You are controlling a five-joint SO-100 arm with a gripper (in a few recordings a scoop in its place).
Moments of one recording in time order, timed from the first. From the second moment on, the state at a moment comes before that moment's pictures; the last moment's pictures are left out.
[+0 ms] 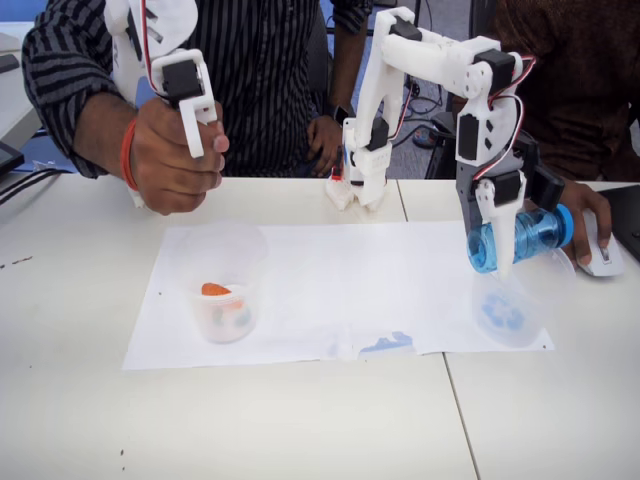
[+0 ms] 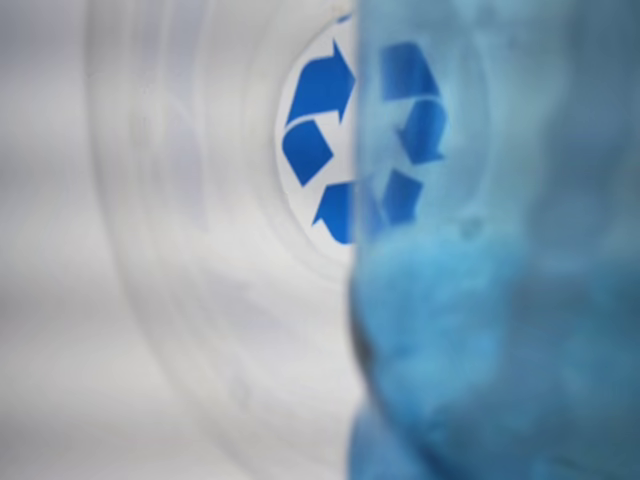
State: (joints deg) arm -30.8 82.5 72.2 80.9 17.1
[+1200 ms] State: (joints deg) arm -30.4 82.5 72.2 80.9 13.2
